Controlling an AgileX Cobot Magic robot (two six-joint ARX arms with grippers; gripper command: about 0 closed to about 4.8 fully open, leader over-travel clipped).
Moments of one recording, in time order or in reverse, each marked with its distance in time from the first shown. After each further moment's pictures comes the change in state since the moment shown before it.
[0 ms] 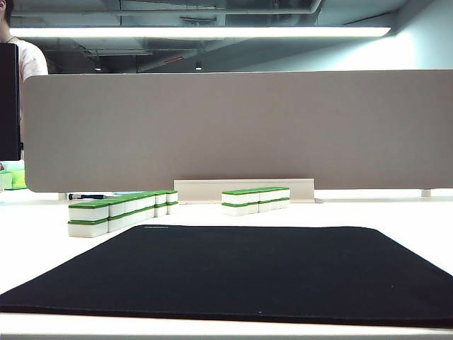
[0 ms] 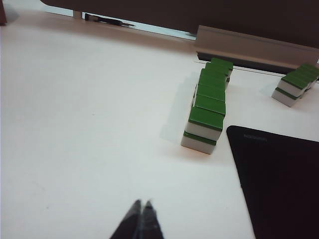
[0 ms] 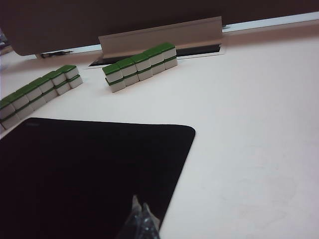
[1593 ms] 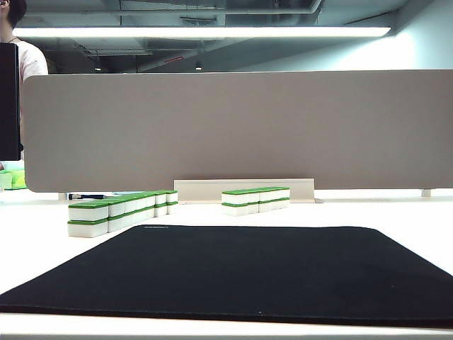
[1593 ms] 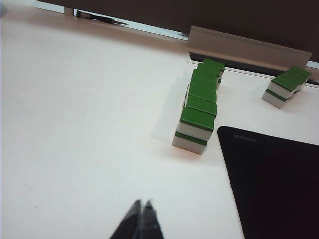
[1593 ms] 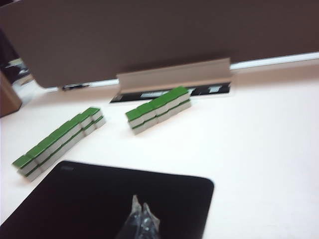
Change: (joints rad) left arm 0.000 0.000 0.000 0.003 0.026 -0.026; right arm 0.000 0.275 0.386 -0.096 -0.022 0.051
